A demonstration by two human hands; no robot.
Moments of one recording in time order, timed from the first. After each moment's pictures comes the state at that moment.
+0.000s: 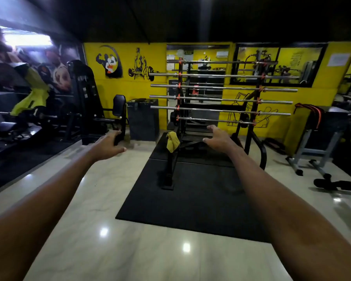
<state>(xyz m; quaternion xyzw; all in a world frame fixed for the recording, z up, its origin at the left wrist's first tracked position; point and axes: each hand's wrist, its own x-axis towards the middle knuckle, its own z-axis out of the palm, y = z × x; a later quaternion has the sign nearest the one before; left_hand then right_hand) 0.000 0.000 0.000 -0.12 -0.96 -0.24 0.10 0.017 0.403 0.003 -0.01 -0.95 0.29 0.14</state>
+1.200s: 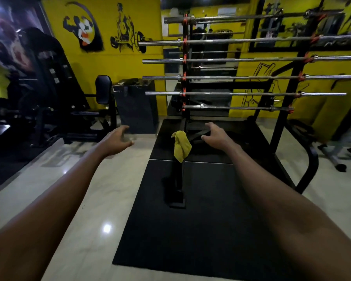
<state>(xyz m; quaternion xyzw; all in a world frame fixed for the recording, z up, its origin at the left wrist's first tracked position) -0.681 0.025 -0.065 -0.12 -0.96 -0.25 0.04 -0.649 0.392 -0.090 -0.07 -0.94 0.32 0.07</state>
